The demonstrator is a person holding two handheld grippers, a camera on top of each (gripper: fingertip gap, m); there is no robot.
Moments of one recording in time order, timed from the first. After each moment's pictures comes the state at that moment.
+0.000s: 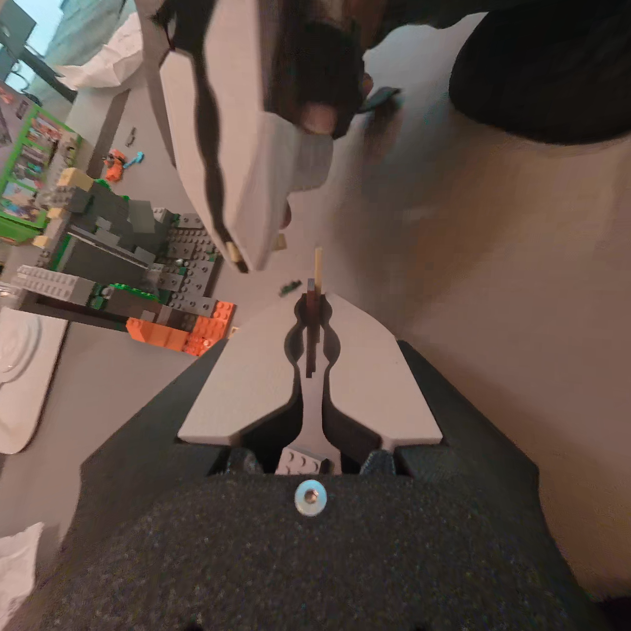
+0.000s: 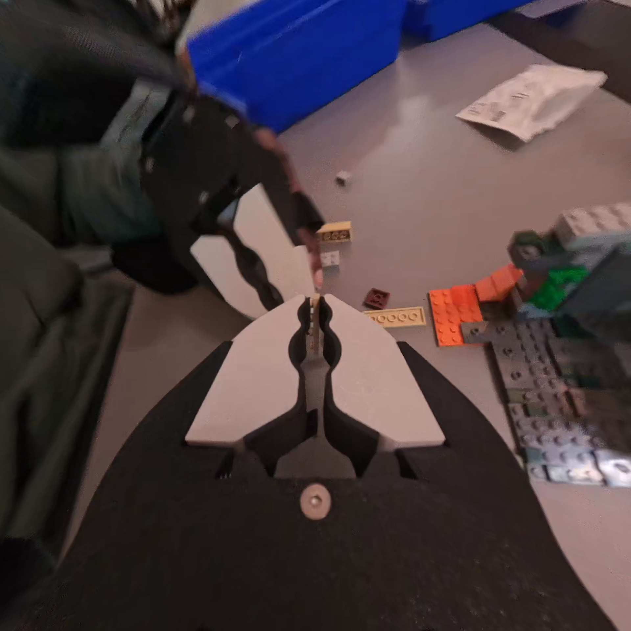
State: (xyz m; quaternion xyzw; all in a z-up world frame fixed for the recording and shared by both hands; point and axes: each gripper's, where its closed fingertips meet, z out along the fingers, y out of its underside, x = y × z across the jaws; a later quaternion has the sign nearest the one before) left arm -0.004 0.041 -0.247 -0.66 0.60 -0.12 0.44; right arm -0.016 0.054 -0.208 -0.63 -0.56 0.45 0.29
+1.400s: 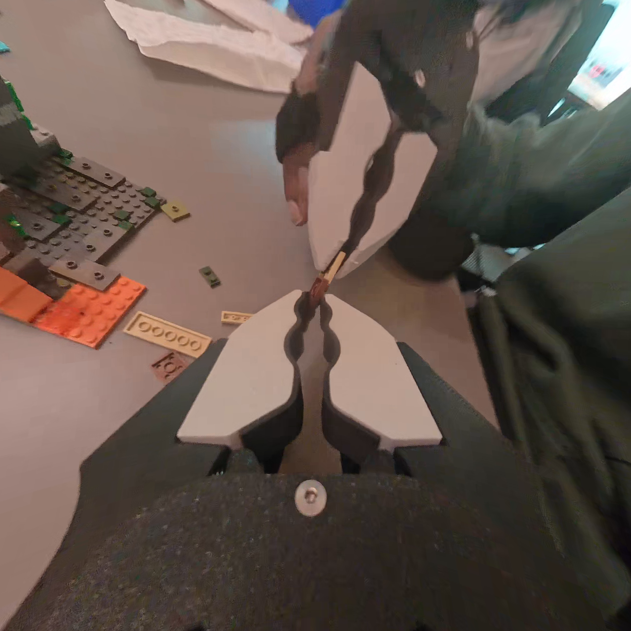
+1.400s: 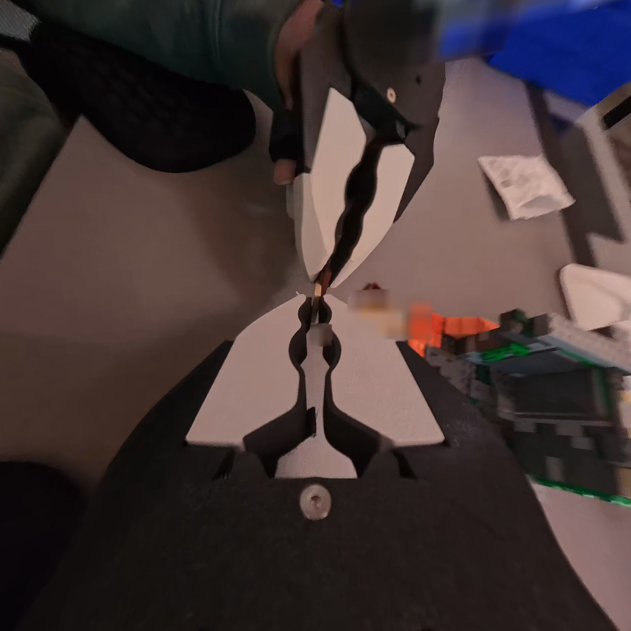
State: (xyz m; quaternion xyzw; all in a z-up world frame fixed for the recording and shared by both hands) left arm -0.008 0.026 -0.223 -0.71 0.44 -0.44 0.32; right arm -0.003 0.024 -0.217 -0.49 -0.74 0.26 0.37
